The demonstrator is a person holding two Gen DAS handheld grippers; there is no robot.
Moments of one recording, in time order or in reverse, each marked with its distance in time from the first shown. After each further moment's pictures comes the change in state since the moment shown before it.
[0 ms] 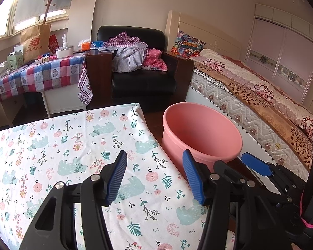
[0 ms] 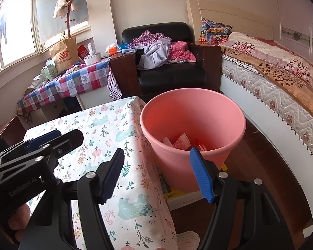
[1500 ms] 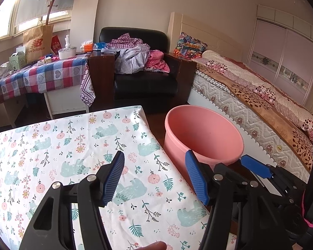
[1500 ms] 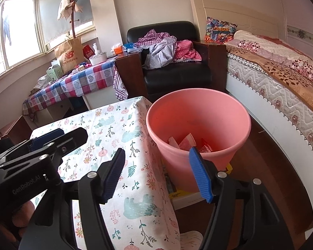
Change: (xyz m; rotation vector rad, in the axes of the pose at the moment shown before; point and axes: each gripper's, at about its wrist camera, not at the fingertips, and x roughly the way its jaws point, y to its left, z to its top) left arm -0.006 -0.002 0.005 -0.007 -0.009 0.014; right arm 0.002 0.003 0.008 0.004 0.017 0.051
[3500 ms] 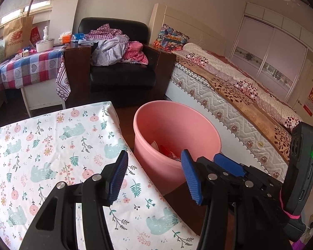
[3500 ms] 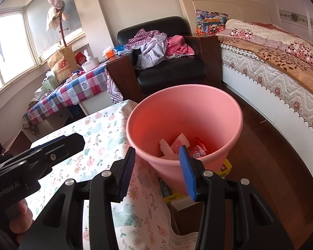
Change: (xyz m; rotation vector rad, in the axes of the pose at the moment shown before) left arm 0.026 -0.028 0.016 0.001 0.065 -0.154; right arm 0.015 -0.039 0.007 0.098 0.015 0.032
